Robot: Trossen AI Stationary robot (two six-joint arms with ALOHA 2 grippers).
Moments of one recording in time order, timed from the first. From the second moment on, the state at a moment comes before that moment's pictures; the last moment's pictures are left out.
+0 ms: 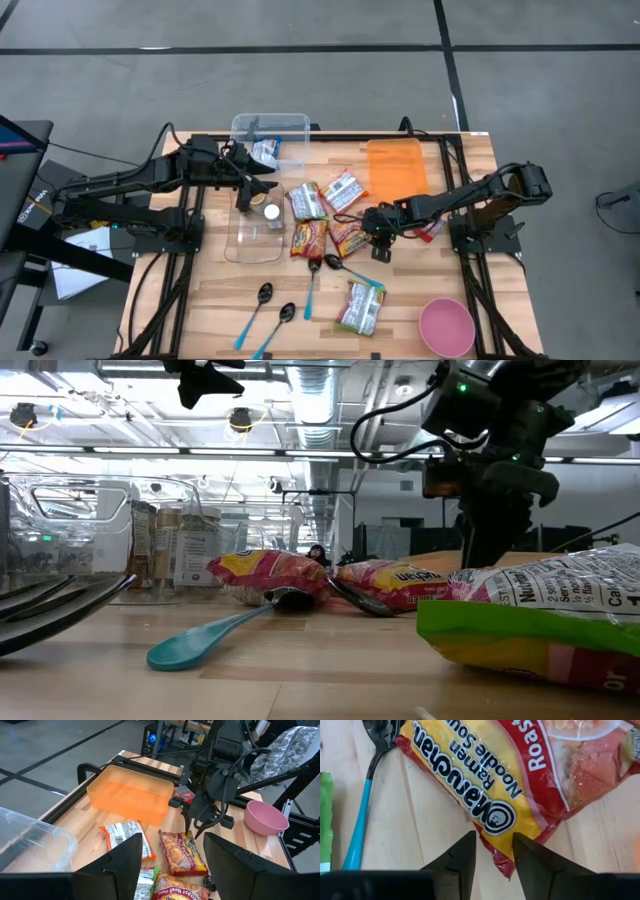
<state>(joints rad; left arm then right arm) 0.22 0.90 0.91 -0.35 0.03 -0.20 0.08 1.53 0.76 -0.40 0.00 0.30</state>
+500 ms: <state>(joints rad) 0.22 0.90 0.91 -0.35 0.03 -0.20 0.08 1.53 0.76 -0.35 0.05 0.26</state>
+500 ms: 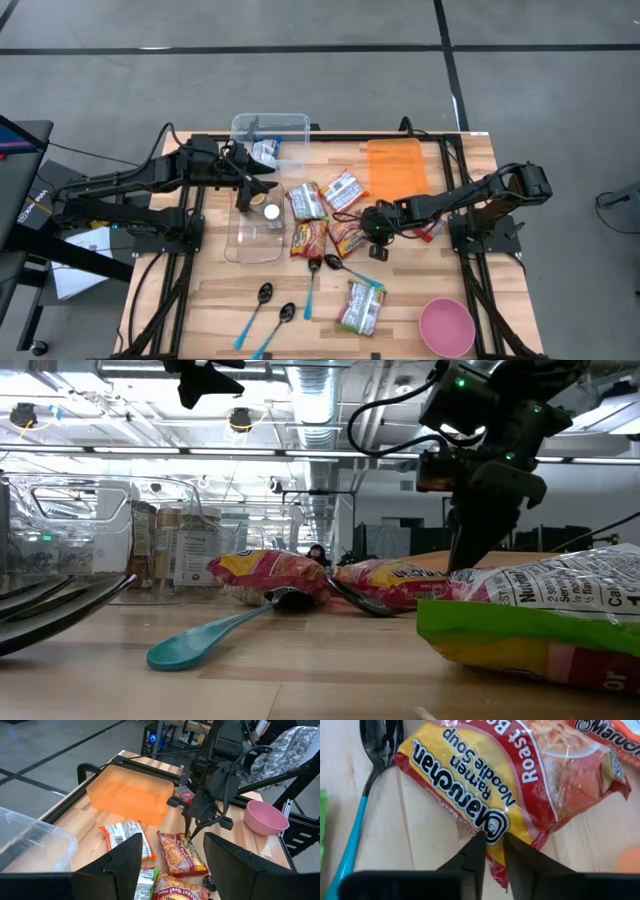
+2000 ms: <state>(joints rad) 0.04 1.37 0.91 0.27 -0.09 -0.06 -0.10 1.20 0.96 -0.32 0.11 0.16</state>
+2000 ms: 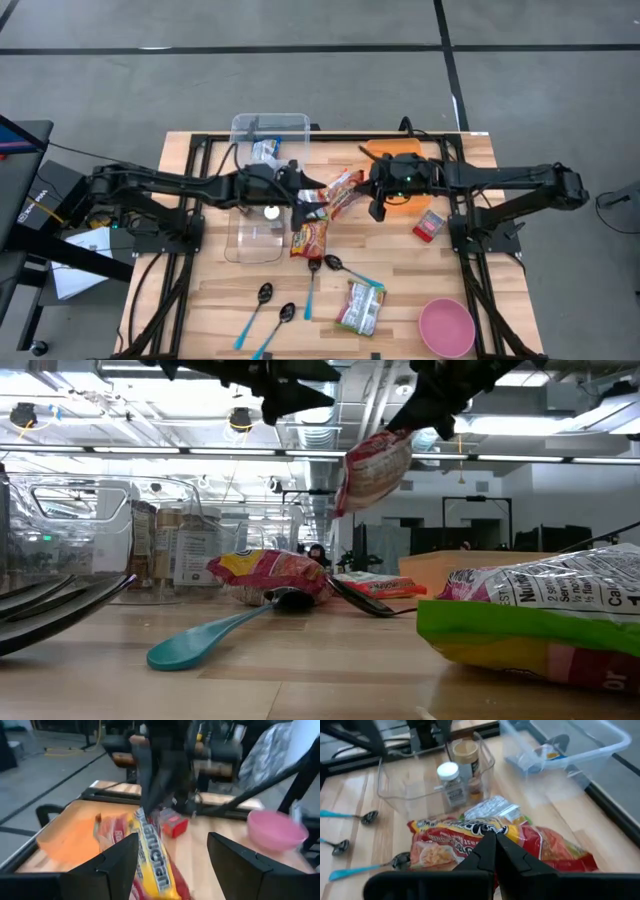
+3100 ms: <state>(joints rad) 0.03 1.67 1.09 0.35 -0.34 -0.02 -0.16 1.20 0.96 -0.30 0.11 0.14</state>
